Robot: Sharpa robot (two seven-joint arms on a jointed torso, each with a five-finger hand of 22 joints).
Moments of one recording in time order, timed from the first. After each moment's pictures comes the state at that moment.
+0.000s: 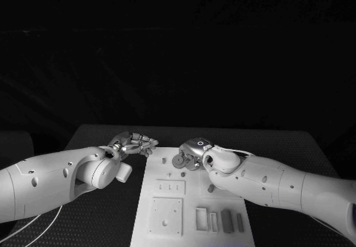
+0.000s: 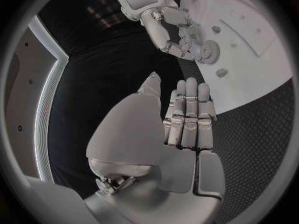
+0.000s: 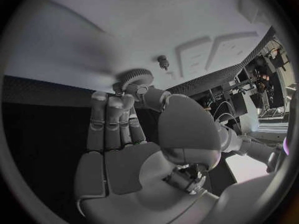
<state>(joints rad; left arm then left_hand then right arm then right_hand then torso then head) 1.36 -0.83 -0.23 1.43 -0.13 -0.35 0.14 1.49 -0.10 0.02 0.29 0.15 0.84 0.17 0.32 0.43 1.23 0.10 0.09 0.20 1.03 0.06 0.48 0.69 0.05 0.86 -0.04 0.48 1.31 1.22 -0.37 -0.17 1.07 -1.73 -0.33 -0.20 1.10 -0.18 1.01 -0.16 0.09 0.84 0.10 0.25 0.47 0.94 -0.01 1.24 0.73 1.12 -0.11 1.26 1.00 0.25 1.02 0.00 1.07 1.30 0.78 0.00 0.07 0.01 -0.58</state>
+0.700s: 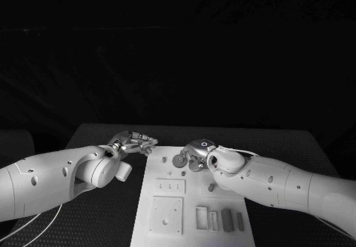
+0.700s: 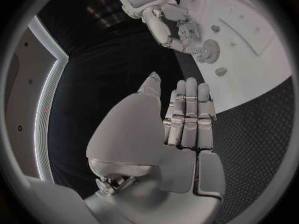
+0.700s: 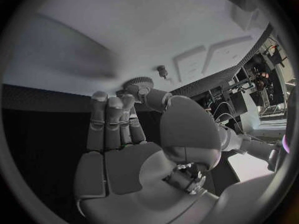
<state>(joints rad) 1.36 -0.83 -0.23 1.43 -0.13 -0.35 0.14 1.49 -0.10 0.02 0.29 0.15 0.84 0.17 0.32 0.43 1.23 0.10 0.09 0.20 1.03 0.06 0.48 0.69 0.06 0.86 -0.04 0.48 1.31 1.22 -0.41 -0.17 1.10 -1.72 -0.31 -0.19 1.07 -0.16 1.05 -0.19 0.09 0.86 0.10 0.27 0.48 0.94 -0.01 1.25 0.73 1.12 -0.11 1.27 1.00 0.25 1.02 0.00 1.08 1.30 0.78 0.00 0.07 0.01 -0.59</state>
